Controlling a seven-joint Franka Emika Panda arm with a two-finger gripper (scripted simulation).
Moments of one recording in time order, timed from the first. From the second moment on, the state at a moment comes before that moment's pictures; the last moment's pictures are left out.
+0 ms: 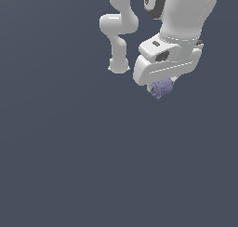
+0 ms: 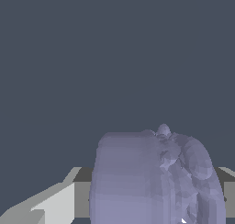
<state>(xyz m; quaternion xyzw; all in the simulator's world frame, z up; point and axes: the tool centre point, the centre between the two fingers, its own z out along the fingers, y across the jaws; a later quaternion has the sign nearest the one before) -0.009 0.140 0.335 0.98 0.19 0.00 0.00</state>
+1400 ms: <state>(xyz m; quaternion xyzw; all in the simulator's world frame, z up) 0.019 0.229 0.484 0.98 0.19 0.00 0.00</state>
